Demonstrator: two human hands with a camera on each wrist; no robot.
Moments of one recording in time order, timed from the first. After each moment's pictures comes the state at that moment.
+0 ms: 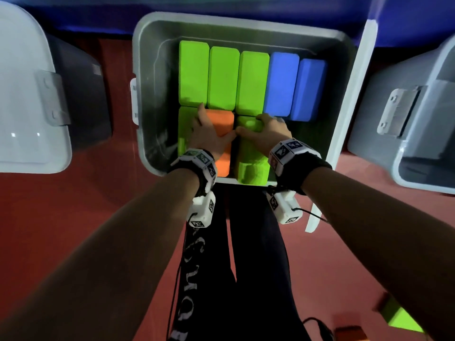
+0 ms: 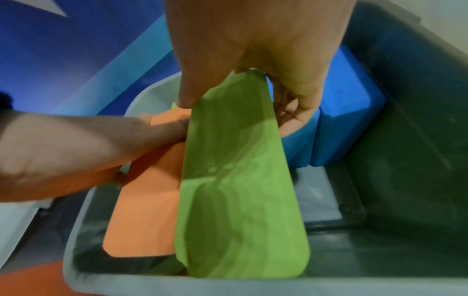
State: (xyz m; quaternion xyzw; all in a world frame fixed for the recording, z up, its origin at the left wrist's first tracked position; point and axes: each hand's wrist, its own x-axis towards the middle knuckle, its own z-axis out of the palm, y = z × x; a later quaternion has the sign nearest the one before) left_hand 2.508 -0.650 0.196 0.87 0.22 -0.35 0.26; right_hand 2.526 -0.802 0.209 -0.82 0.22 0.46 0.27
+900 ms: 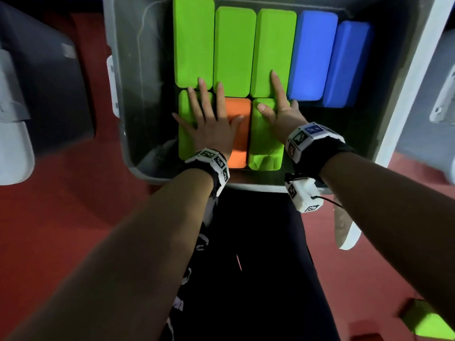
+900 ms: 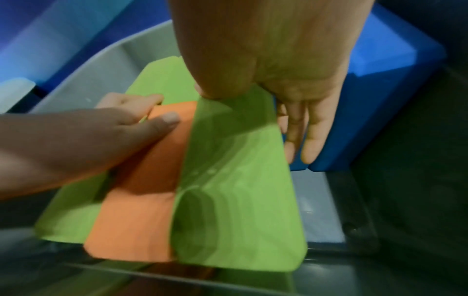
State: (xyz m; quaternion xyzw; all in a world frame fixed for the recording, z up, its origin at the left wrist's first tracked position) left_hand 2.484 -0.648 0.089 0.97 0.06 -0.25 0.05; right_hand 2.522 -0.802 0.122 -0.81 0.19 0.44 0.35
